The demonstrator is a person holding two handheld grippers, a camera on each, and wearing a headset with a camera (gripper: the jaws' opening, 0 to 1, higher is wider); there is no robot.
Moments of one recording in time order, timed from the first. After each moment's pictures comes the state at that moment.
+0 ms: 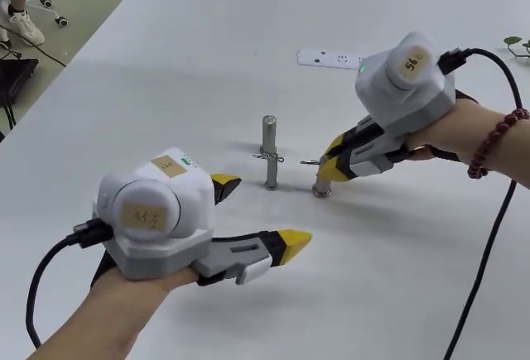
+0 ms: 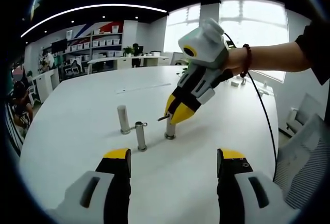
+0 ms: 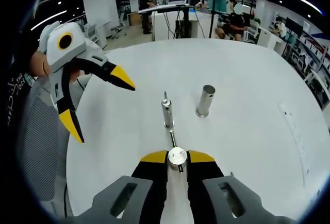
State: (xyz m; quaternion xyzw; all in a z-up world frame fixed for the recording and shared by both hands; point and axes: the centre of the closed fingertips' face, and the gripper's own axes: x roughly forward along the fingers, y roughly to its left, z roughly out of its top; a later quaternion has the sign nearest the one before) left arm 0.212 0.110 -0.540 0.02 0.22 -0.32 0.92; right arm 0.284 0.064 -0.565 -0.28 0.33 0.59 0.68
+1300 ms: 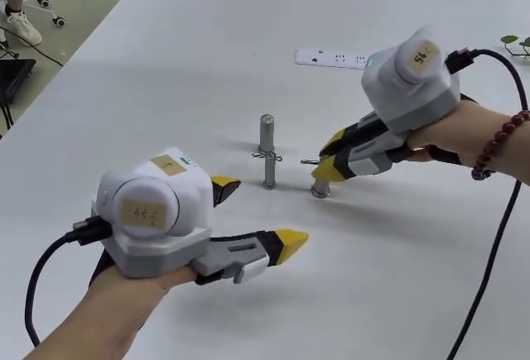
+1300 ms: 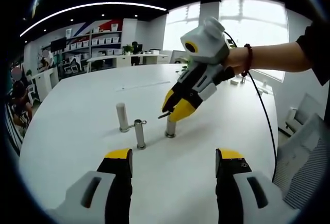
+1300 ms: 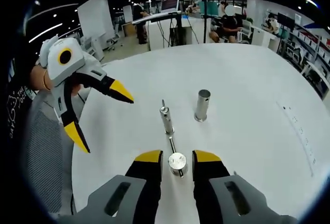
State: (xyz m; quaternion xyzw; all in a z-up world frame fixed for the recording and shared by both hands) left arm 0.210 0.110 -0.543 0.02 0.23 -0.33 0.92; right arm 0.287 0.067 -0.556 -0.22 0.33 0.58 0.71
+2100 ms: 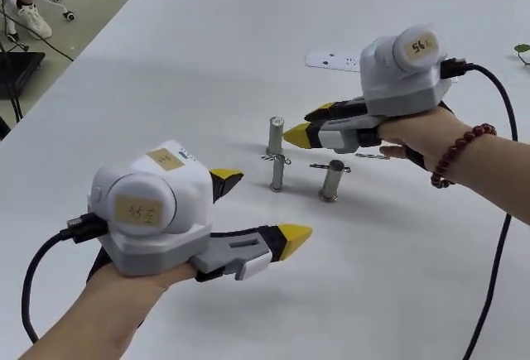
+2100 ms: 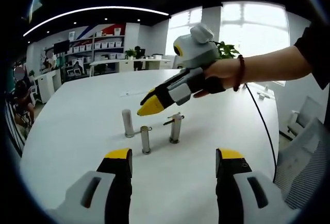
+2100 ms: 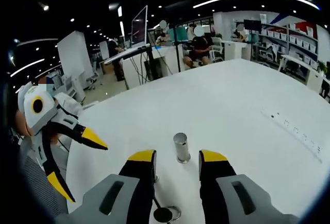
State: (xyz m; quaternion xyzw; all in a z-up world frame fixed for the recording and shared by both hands) left arm 0.214 0.117 -0.532 0.01 0.21 -0.32 0.92; right arm 0.337 0.117 -0.538 -0.10 0.28 0.52 0.80
